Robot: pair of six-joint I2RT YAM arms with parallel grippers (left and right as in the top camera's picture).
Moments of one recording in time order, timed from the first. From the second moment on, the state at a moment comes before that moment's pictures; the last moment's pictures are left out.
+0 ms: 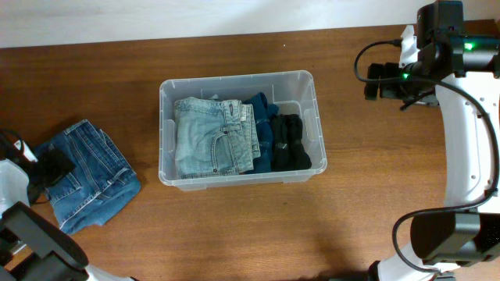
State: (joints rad) left arm 0.68 1.83 1.26 -0.70 0.03 -0.06; right arm -0.12 1.77 1.96 -1.41 -0.05 0.07
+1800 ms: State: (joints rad) left arm 0.82 1.83 1.26 -0.67 0.23 0.00; right arm -0.12 1.77 1.96 -1.41 -0.05 0.07
